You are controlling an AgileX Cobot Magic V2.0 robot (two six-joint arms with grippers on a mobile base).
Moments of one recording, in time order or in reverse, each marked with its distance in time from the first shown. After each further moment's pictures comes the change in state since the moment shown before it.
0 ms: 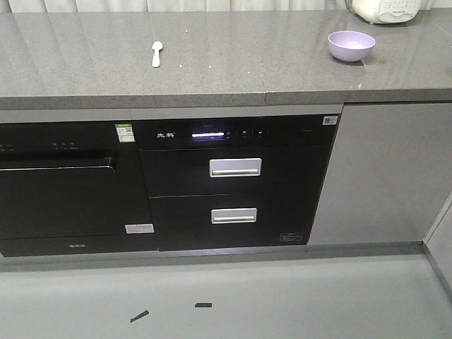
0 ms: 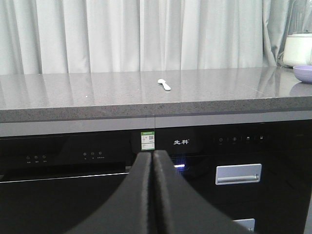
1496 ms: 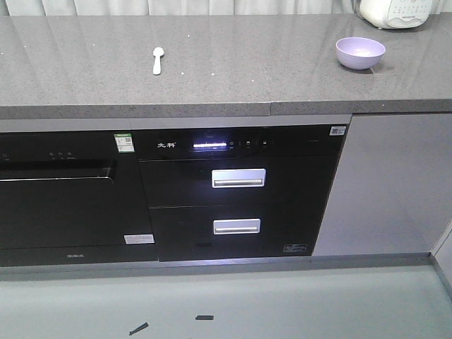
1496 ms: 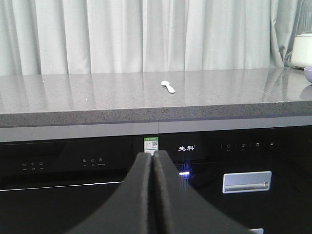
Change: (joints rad) left arm 0.000 0.000 0.000 0.000 0.000 0.000; right arm 0.000 0.000 0.000 0.000 0.000 0.000
